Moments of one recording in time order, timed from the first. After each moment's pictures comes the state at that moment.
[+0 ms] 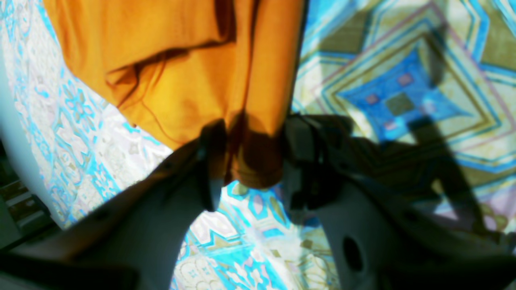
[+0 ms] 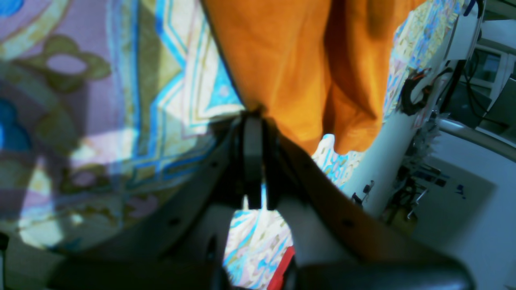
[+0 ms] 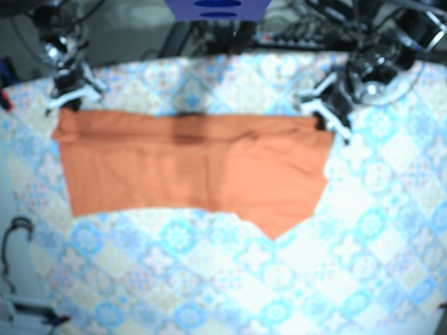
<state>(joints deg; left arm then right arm) 8.9 -41.9 34.4 85.3 30.3 -16.1 13.2 -25.2 23.8 5.2 72.7 -52.5 6.7 0.2</state>
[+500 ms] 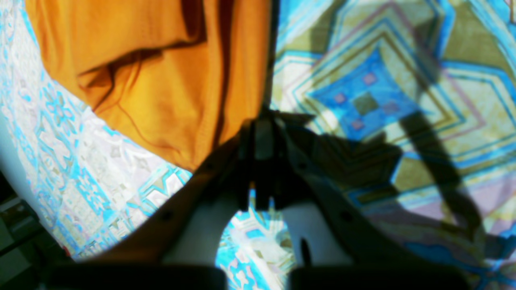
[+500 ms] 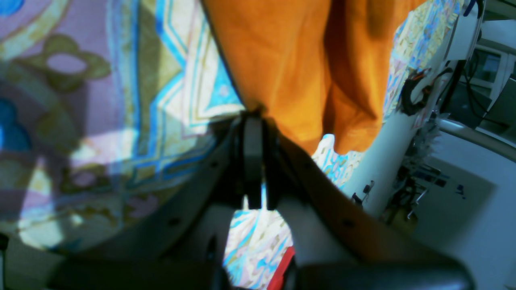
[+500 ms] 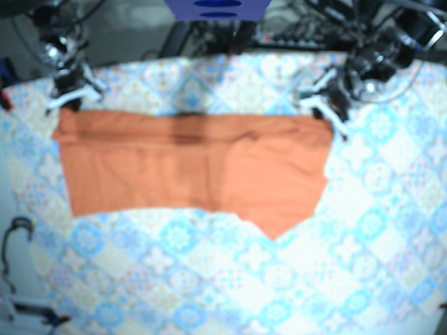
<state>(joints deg) 9.6 -41.8 34.7 85.4 30.2 -16.5 13.7 -25.3 23.8 5.2 72.7 -52.6 6.7 0.2</state>
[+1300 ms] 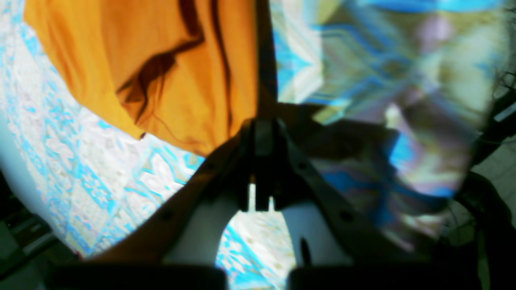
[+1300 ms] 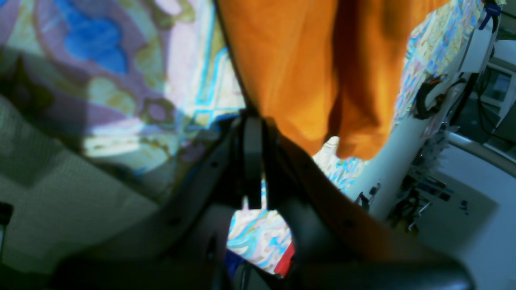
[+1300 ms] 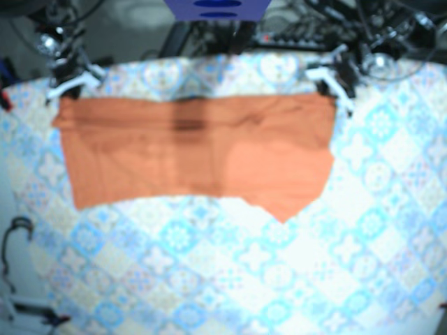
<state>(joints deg) 20.6 -49.4 34.3 96.4 31.2 -15.4 15.4 -30.4 25.9 5.3 76.4 -52.6 7.6 0.4</state>
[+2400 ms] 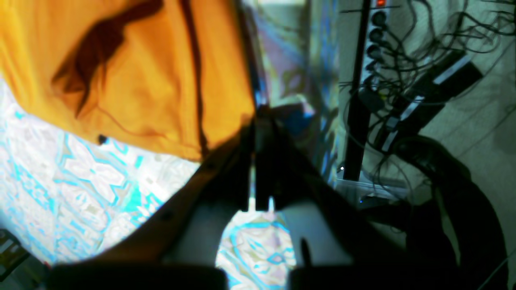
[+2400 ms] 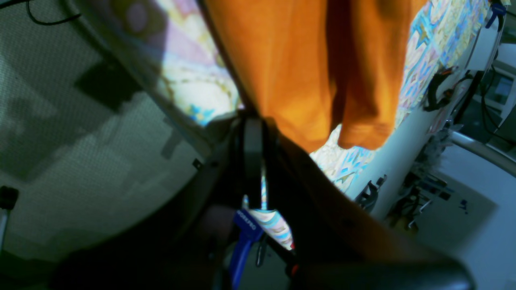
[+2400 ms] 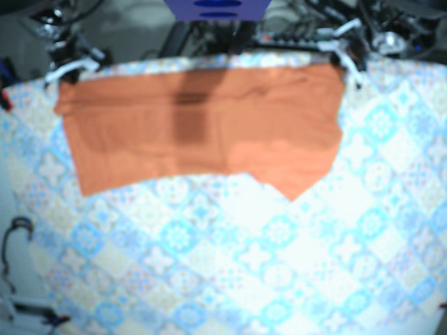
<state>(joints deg) 29.6 -54.1 34.2 96.7 31.2 -14.8 14.7 -36.9 26.2 5.6 77.2 -52.5 5.6 1.1</state>
